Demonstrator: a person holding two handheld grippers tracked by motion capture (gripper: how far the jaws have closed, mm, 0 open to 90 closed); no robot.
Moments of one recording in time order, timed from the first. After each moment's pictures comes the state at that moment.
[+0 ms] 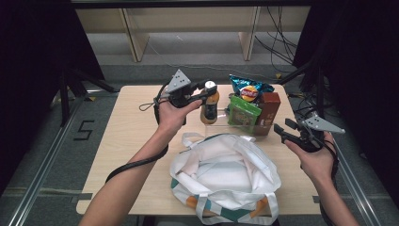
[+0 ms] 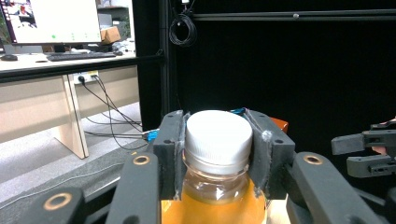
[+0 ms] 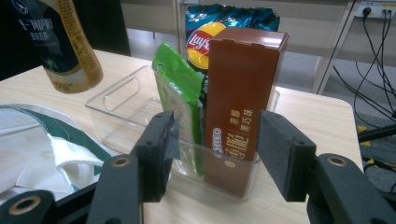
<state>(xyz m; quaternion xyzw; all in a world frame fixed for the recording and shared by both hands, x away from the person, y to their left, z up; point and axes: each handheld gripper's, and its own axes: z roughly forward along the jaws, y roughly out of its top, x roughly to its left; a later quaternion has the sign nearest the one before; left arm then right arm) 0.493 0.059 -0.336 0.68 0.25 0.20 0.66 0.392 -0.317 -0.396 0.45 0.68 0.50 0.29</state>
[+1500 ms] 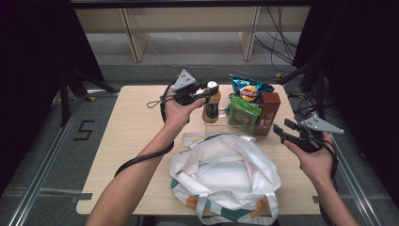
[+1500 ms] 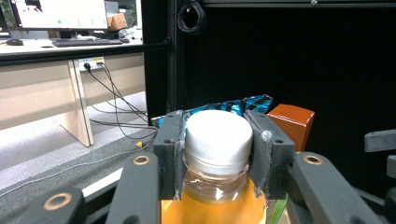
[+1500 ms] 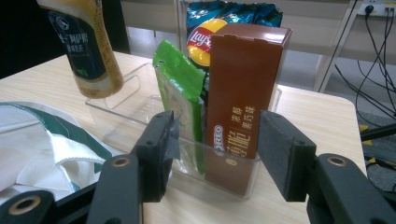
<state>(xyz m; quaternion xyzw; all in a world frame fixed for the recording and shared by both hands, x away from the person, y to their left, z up) 0.517 0.048 -0.354 0.69 0.27 0.20 0.64 0.393 -0.317 -0.398 0.45 0.69 0.49 0.29</state>
